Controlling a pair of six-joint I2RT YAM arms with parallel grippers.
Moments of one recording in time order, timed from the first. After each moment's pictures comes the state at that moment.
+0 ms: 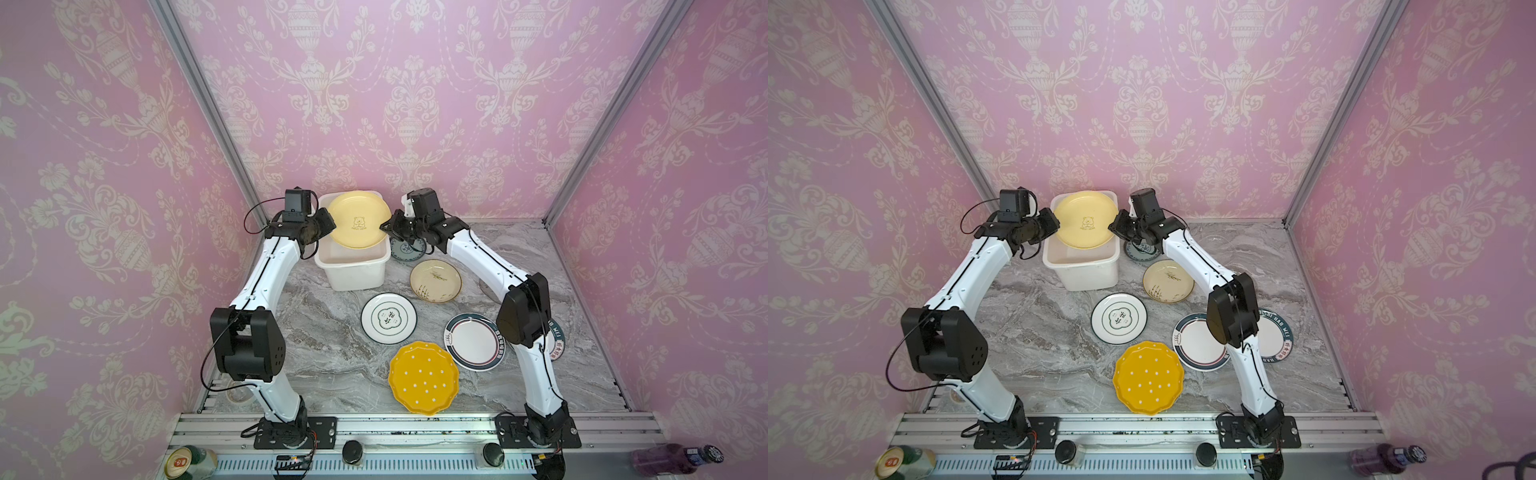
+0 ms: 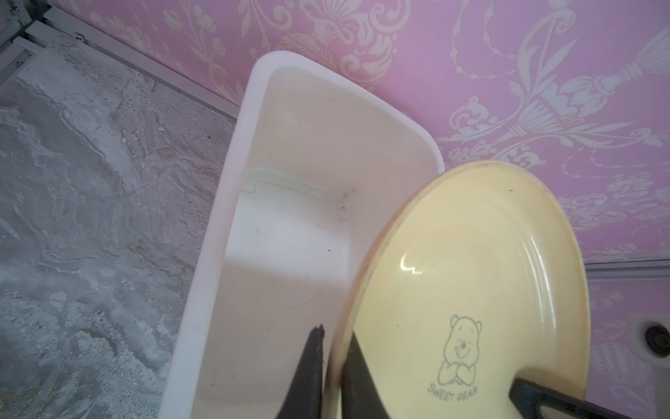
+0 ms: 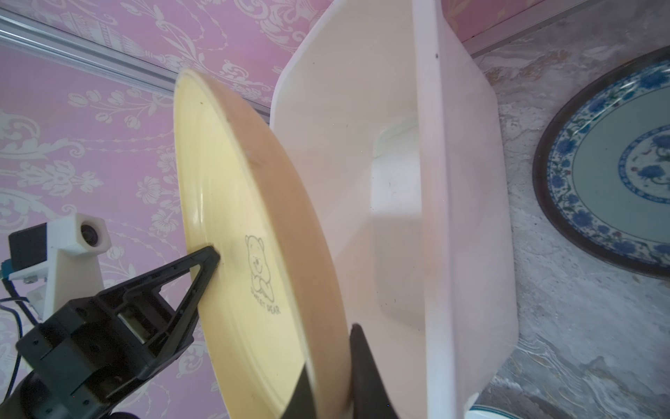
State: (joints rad) left arm -0.04 1.73 1.62 -0.53 0.16 -0.58; right arm 0.53 2.21 2.14 -0.45 -0.34 0.93
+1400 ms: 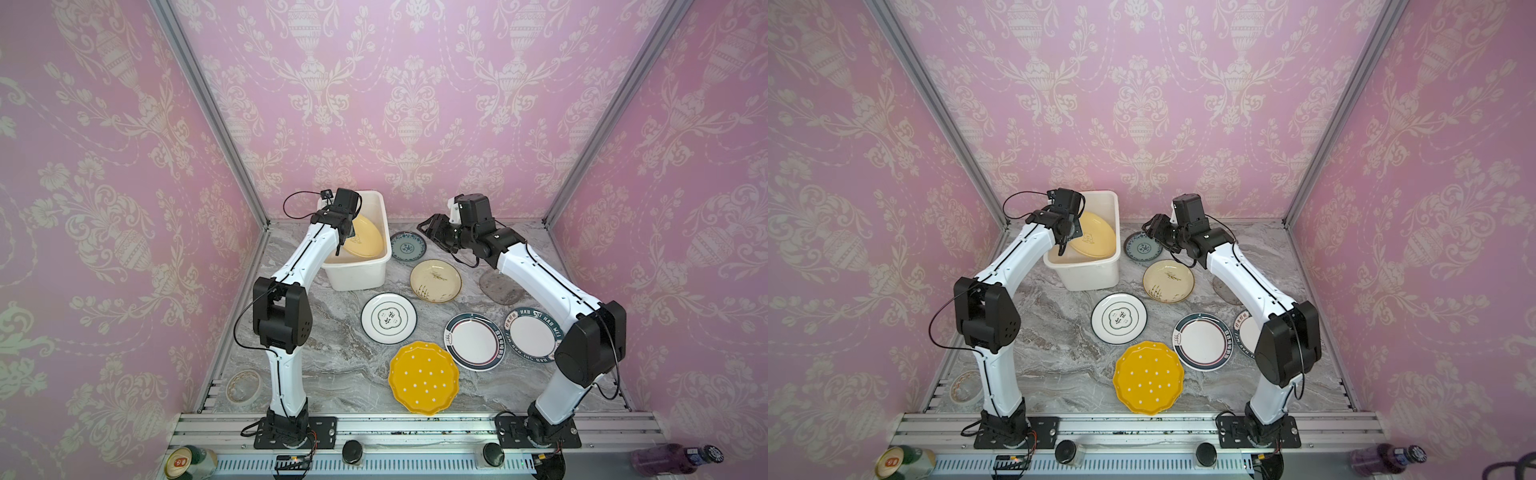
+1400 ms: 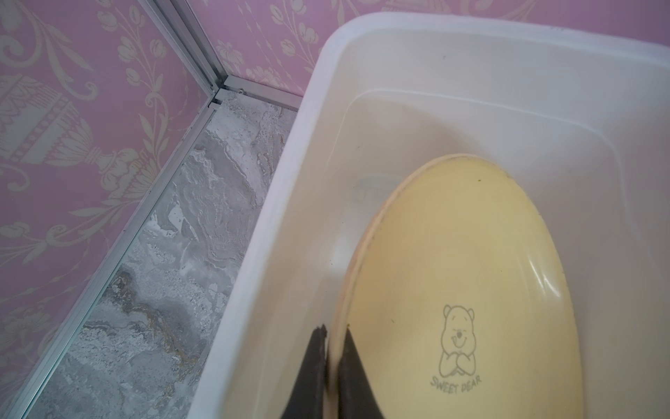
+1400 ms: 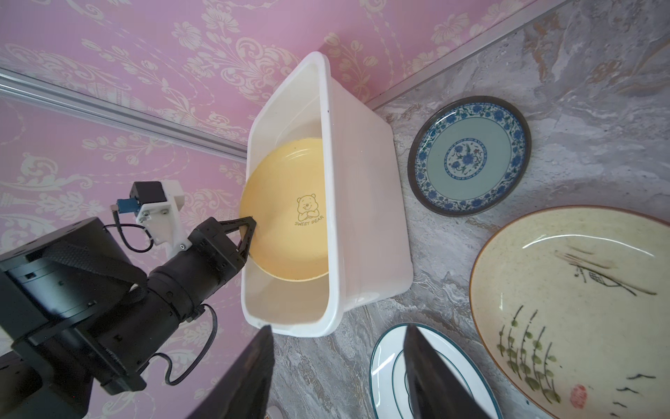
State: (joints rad) left arm -0.24 2.03 1.90 -0.80 -0.49 -0.49; right arm 0.42 1.74 1.62 -0.43 -0.25 0.88
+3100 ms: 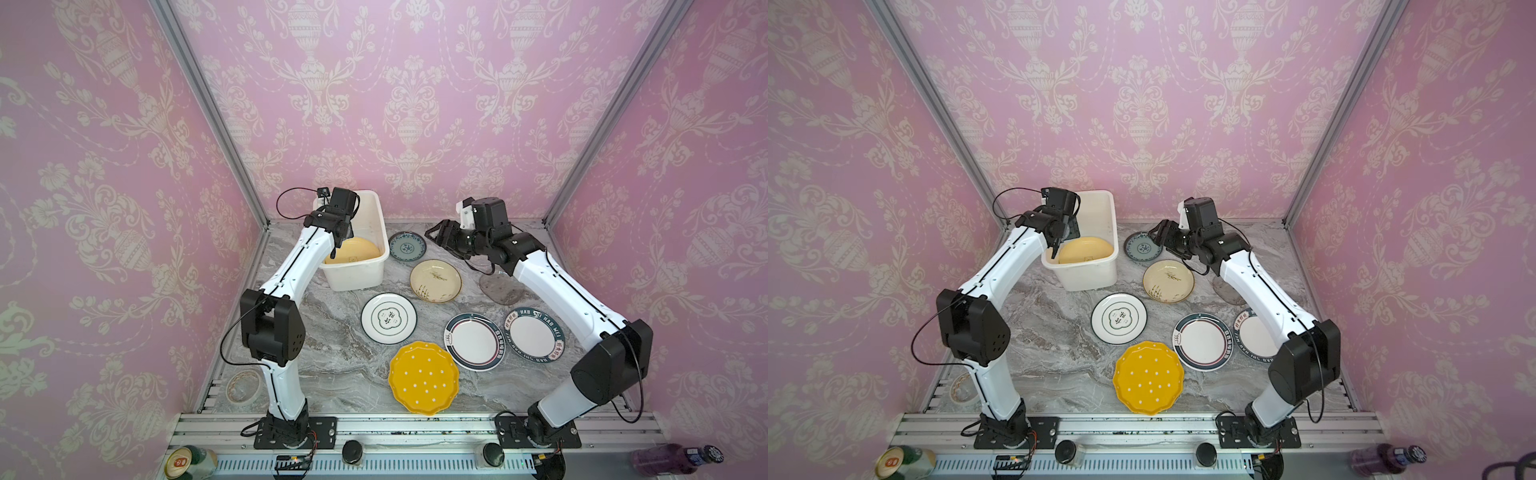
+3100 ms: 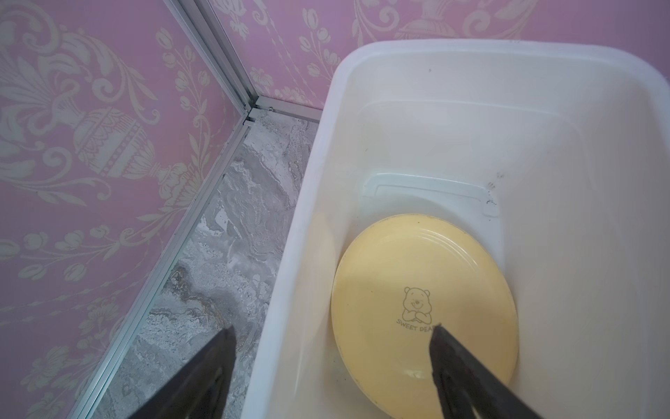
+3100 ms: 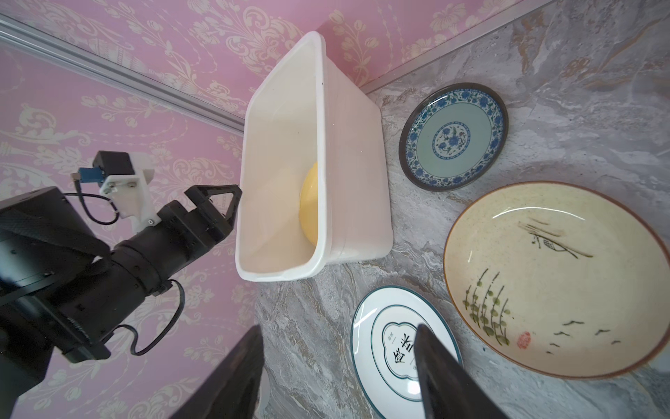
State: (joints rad) left arm -0.26 1.84 1.81 -0.84 -0.54 -0.43; right arm 0.40 1.59 1.56 -0.55 -0.30 0.77
